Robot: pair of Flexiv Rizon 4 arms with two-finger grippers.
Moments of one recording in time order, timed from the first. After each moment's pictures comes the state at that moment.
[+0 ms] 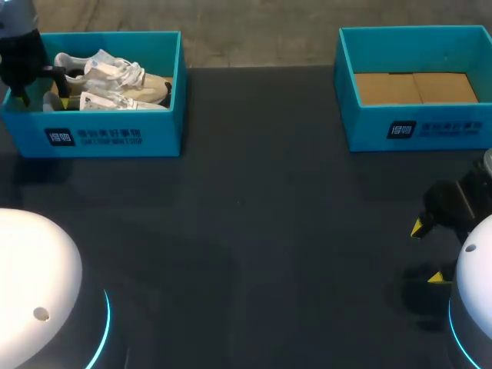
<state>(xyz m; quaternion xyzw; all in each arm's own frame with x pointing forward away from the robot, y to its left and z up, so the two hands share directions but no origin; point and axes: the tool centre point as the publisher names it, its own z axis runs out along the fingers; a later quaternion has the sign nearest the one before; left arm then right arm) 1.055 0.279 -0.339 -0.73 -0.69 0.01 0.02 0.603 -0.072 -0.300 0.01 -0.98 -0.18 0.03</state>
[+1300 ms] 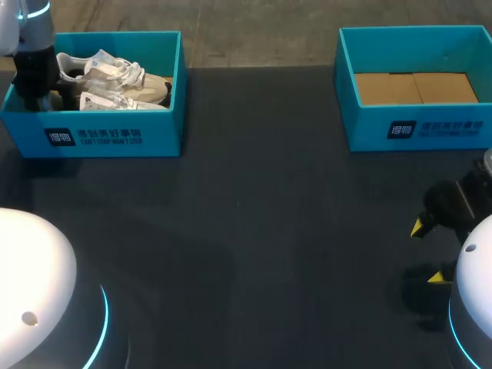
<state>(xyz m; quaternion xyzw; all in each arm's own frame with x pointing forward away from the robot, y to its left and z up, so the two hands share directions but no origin) 1.058 0.276 -0.381 -0.72 -0.70 0.01 0.06 0.603 -0.072 -0.300 0.01 -0.98 -0.18 0.03</state>
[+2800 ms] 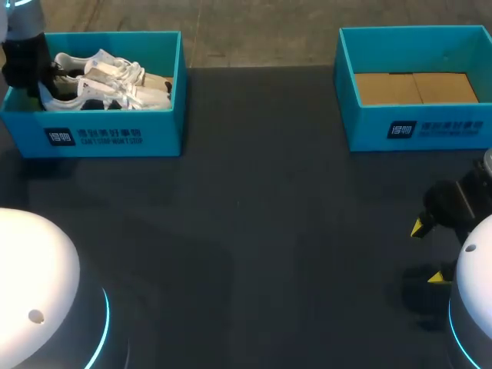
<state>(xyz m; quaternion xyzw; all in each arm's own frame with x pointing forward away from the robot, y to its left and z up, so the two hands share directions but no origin) 1.069 0.285 -0.349 -0.74 -0.67 -0.01 0.04 0.603 -0.072 -0.300 0.01 -0.98 -0.18 0.03</state>
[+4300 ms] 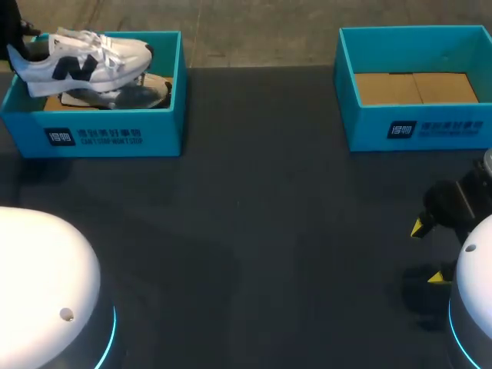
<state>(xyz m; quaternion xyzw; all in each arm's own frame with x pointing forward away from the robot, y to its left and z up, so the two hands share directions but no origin) 1.073 0.318 -0.240 -0.70 -0.71 -0.05 0.02 0.603 -0.072 -0.300 0.01 -0.98 -0.18 0.03</state>
